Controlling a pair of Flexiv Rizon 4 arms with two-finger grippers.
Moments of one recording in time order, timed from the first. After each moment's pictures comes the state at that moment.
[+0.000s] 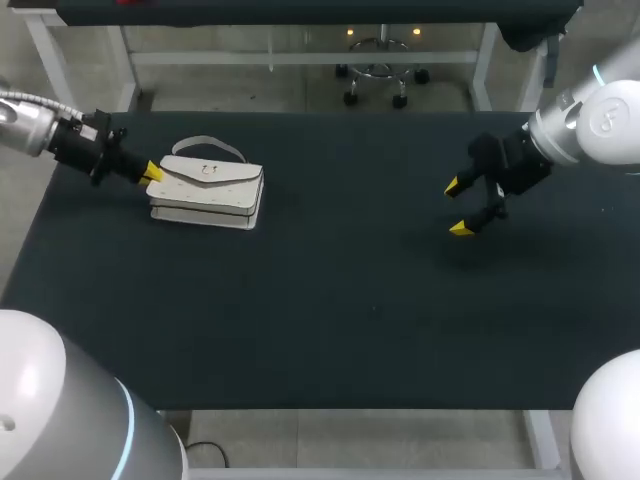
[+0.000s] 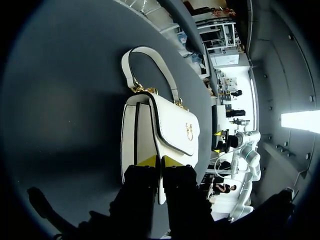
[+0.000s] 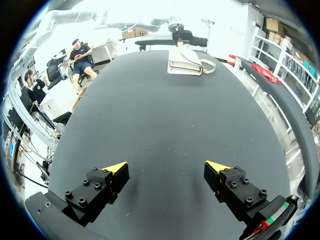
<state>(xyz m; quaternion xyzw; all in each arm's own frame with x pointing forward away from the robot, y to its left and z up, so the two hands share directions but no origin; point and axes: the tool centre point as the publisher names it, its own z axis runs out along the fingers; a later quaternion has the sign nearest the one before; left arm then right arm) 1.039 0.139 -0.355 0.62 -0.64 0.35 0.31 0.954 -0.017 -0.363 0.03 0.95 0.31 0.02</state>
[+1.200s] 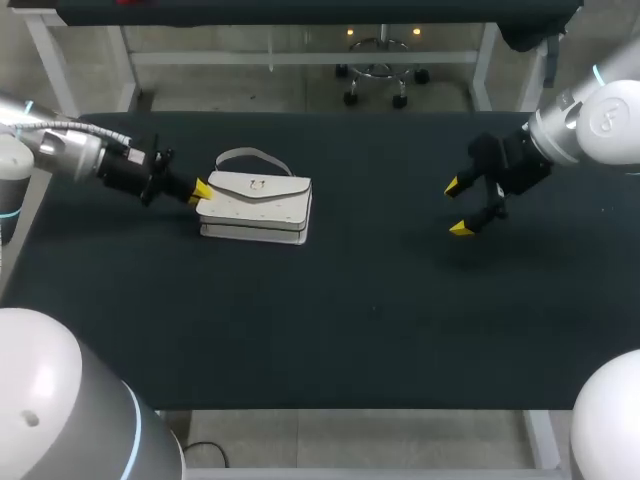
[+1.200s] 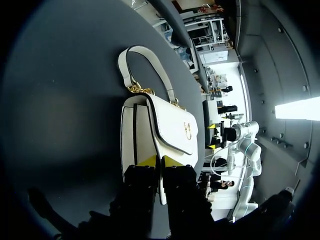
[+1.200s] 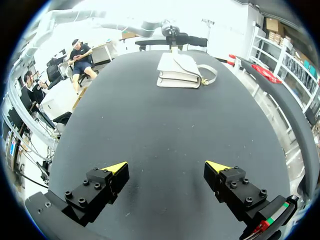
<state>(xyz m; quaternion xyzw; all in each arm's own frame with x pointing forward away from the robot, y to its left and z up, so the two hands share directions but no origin) 1.003 0.046 -0.362 0.58 -0.64 0.39 0.32 0.954 -0.017 -0.363 0.03 0.95 0.31 0.02</state>
